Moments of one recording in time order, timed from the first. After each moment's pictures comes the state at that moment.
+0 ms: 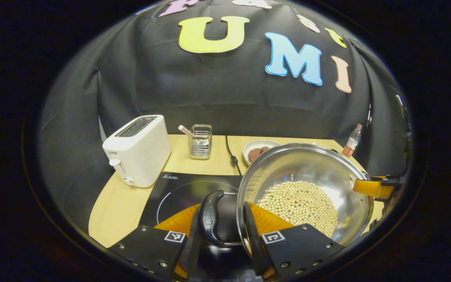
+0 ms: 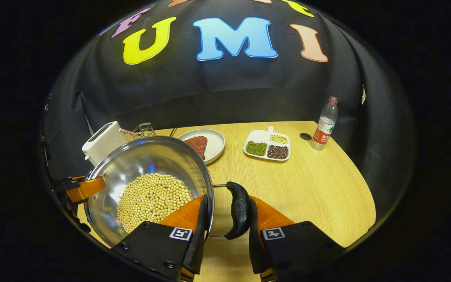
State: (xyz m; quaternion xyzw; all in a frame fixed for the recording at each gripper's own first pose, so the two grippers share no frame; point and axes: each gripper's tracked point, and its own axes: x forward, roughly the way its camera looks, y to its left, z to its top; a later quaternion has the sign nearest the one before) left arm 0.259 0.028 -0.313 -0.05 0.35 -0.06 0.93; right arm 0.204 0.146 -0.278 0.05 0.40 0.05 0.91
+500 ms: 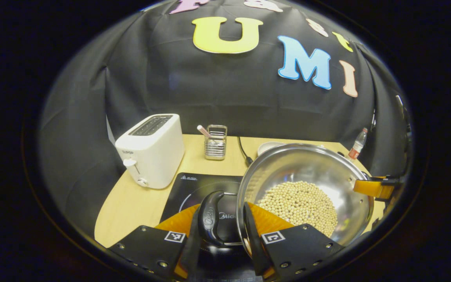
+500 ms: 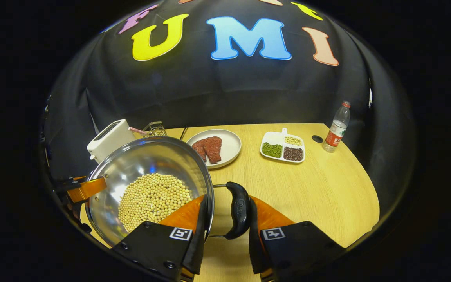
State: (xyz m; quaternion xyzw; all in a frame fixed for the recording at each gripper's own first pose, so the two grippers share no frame) left arm 0.262 0.081 -0.314 -0.05 0.35 -0.05 0.93; right arm 0.210 0.195 -0.274 0.05 0.40 0.07 0.91
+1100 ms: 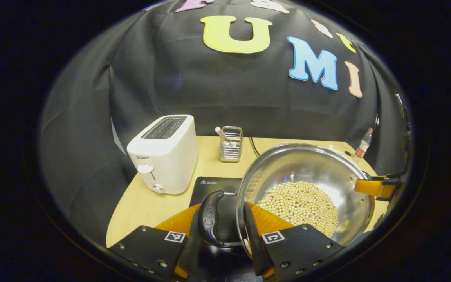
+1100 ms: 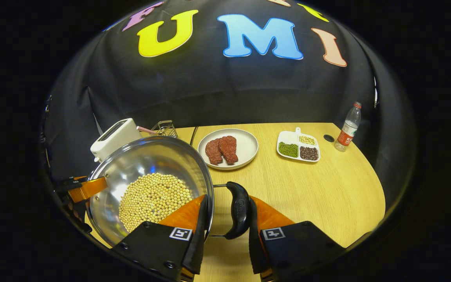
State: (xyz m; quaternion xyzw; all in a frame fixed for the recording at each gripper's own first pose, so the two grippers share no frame) left arm 0.275 0.131 -0.325 -0.04 0.35 -0.05 0.93; right arm 0.218 0.245 -0.279 0.06 0.41 0.08 0.91
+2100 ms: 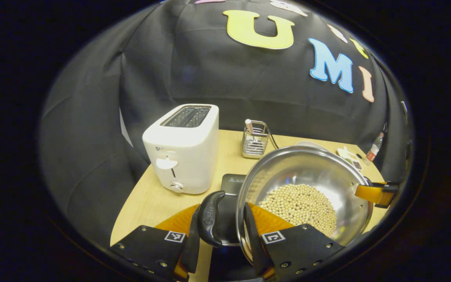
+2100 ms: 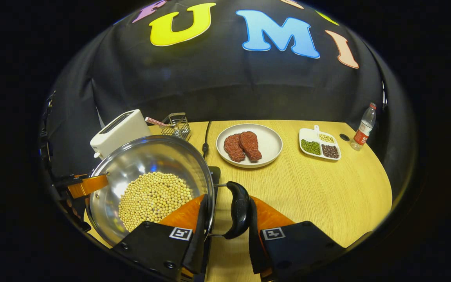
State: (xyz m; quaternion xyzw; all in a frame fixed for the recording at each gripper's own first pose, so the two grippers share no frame) left arm 0.285 0.180 -0.358 -0.07 0.37 -0.02 0.93; right arm 0.228 0.307 -0.307 0.05 0.41 0.09 0.91
